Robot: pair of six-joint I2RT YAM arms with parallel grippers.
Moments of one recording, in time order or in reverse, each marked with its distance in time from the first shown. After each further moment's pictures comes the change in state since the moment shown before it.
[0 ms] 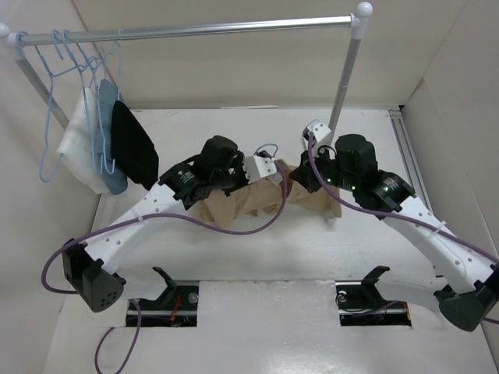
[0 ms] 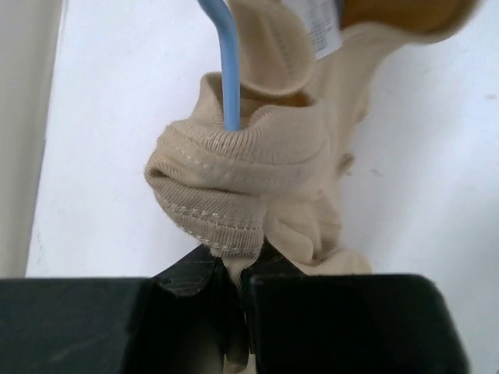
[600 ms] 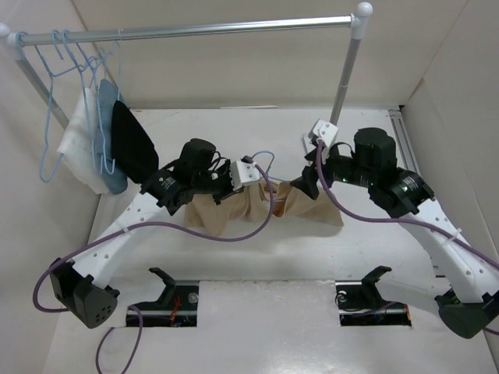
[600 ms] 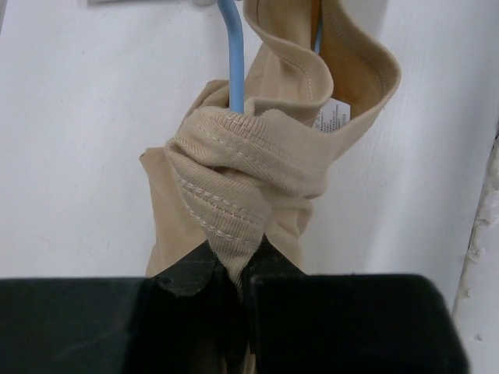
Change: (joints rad) left arm 0.105 -0.136 -0.097 -0.023 0.385 0.011; right arm -0.085 -0.052 0.084 -0.089 -0.169 -0.289
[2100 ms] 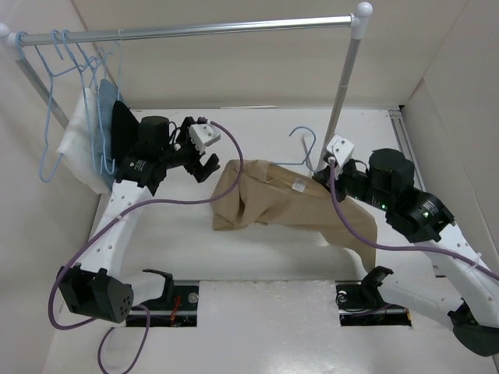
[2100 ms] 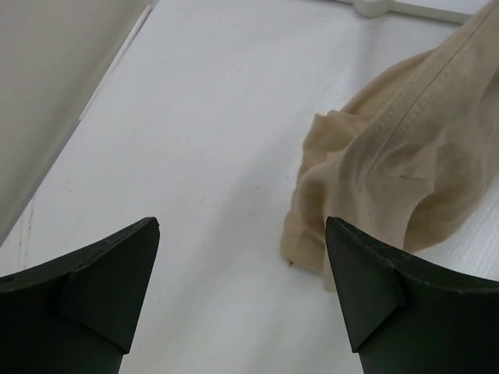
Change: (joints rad) left arm 0.412 0.041 0.048 0.124 0.176 -0.011; right arm 0.101 -0.167 -0.110 -0.029 0.211 -0.074
